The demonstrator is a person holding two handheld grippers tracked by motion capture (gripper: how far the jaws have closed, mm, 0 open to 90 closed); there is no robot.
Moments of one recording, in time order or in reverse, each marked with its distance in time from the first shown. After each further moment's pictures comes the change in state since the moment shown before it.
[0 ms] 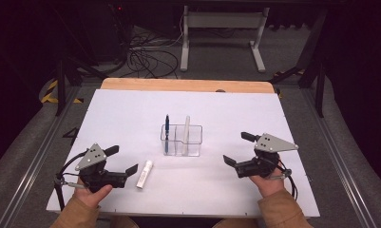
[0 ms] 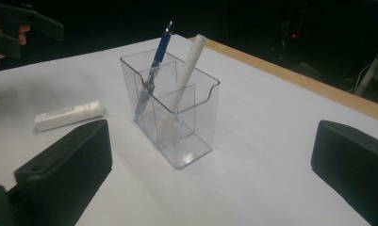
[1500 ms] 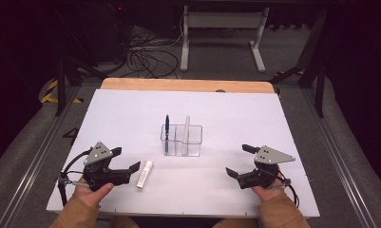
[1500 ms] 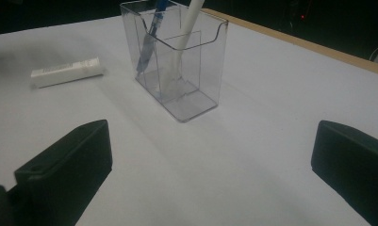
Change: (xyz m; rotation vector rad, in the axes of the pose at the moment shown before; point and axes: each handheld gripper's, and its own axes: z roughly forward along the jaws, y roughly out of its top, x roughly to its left) left arm -0.011 0.013 0.006 0.123 0.071 -0.082; right arm 0.001 -0.044 0.000 0.056 0.017 -0.004
